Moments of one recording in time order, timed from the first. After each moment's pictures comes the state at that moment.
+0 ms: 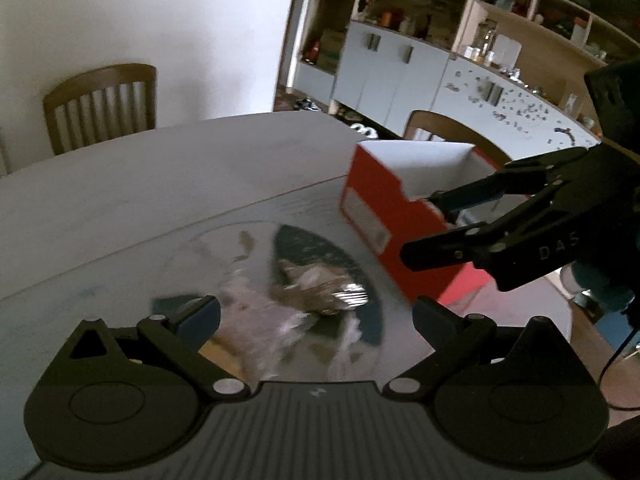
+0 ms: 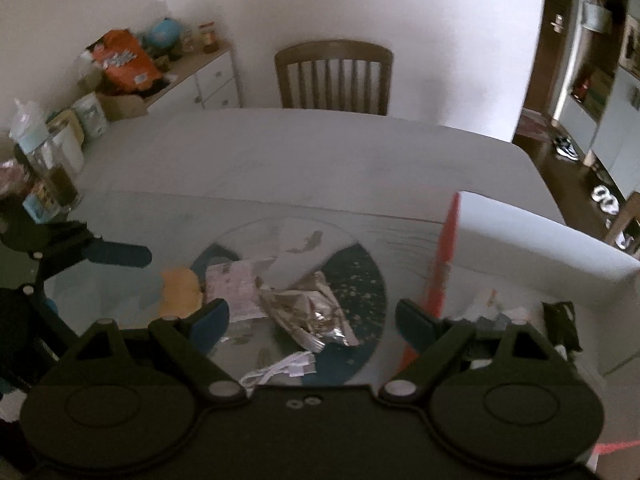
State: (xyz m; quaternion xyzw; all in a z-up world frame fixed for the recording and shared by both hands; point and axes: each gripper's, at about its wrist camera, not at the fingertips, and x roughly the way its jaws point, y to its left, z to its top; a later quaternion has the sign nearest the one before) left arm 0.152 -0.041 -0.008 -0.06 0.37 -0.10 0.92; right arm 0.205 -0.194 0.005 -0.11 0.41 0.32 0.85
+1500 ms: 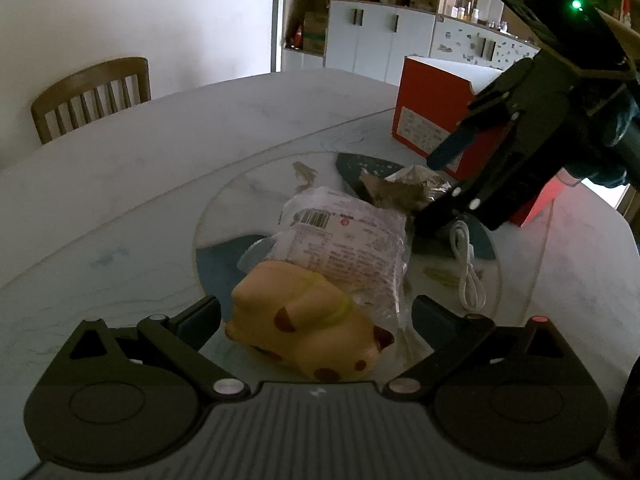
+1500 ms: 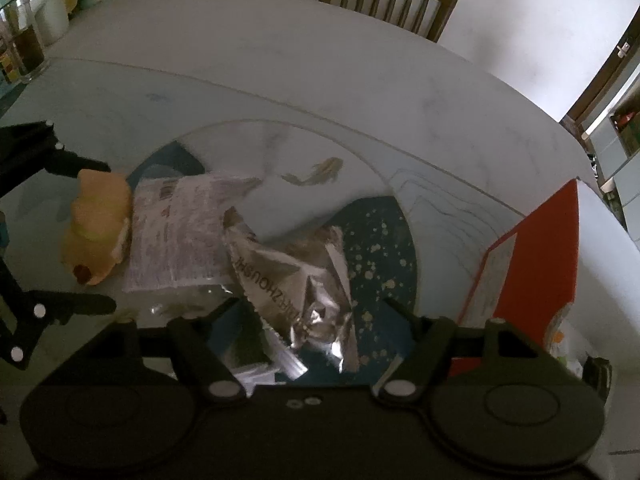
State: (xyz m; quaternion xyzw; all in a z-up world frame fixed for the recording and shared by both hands) left arm 0.168 0.010 -0.111 0.01 0.37 -0.12 0.92; right arm 0.251 -0.124 -0.093 -0.27 0.47 0.33 0.78
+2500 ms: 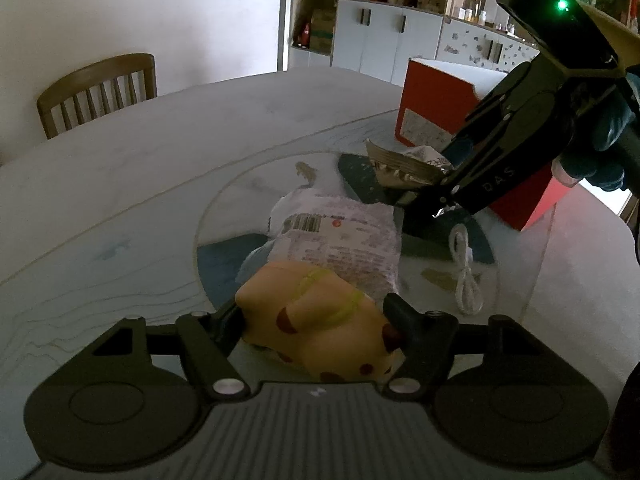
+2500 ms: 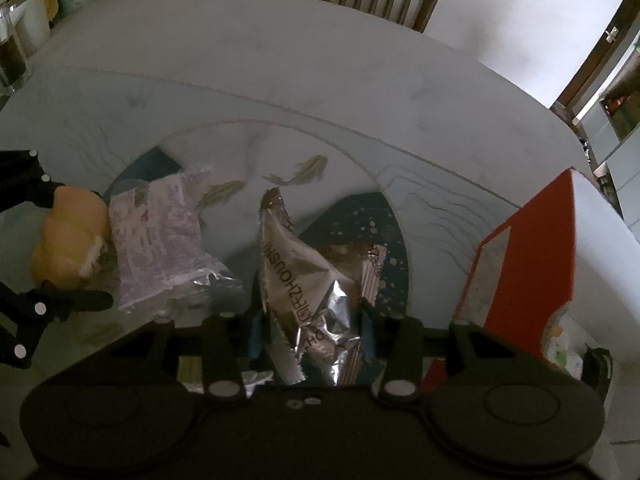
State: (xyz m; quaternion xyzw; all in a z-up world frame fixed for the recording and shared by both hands) left arm 0.165 0.010 -0.106 0.01 0.37 -0.11 0.92; right arm 0.258 -0.126 -0.096 -0.26 0.48 0.31 0.78
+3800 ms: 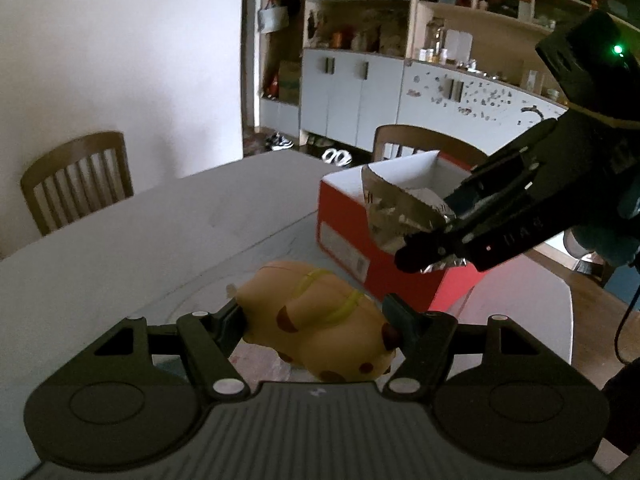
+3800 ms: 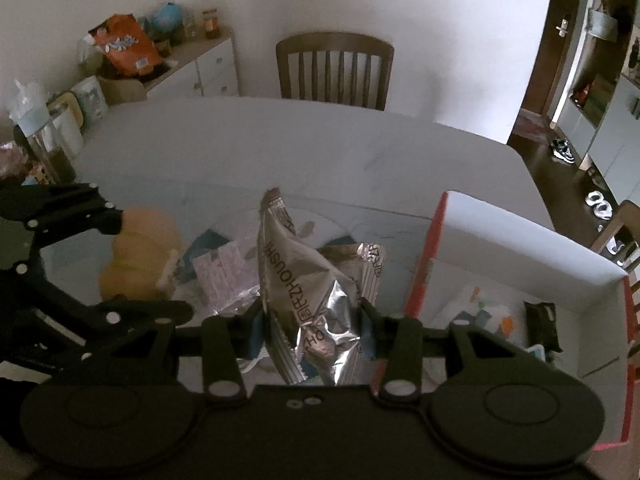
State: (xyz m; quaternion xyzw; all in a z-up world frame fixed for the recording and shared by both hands) left arm 0.155 -0.061 0.016 0.03 0.31 -0.15 0.94; right arm 0.206 -0.206 0.026 -0.13 0.42 0.32 0.84
